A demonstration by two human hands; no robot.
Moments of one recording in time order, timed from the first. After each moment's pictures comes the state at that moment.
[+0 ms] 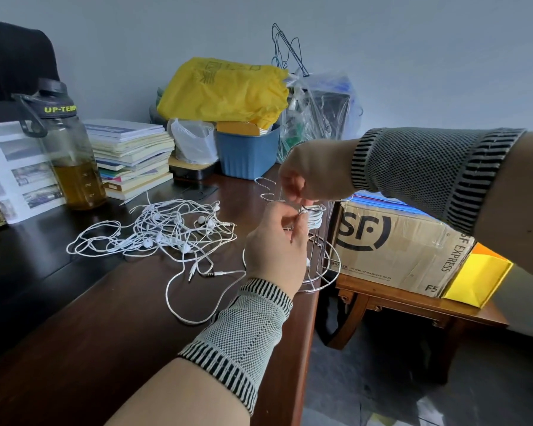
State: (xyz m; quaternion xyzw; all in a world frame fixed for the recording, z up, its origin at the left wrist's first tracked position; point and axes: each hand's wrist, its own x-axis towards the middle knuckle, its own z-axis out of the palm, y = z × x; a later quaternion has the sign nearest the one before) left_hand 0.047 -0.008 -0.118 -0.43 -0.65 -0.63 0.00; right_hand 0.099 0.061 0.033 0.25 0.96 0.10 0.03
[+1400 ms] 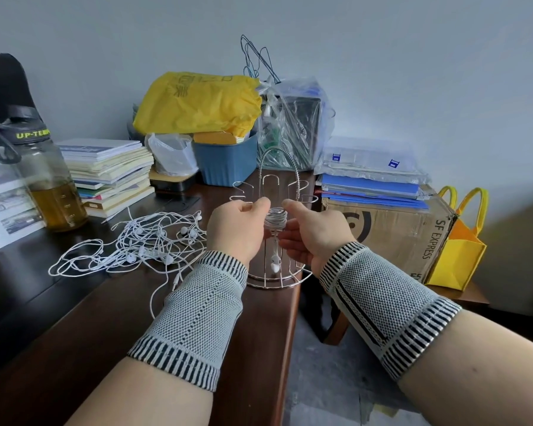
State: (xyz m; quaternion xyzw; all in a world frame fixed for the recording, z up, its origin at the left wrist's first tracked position) left_hand 0.031 -0.017 -0.067 -0.36 -0.68 -0.60 -0.20; right_hand 0.133 0.030 -0.059 0.47 0.51 -0.60 -0.39
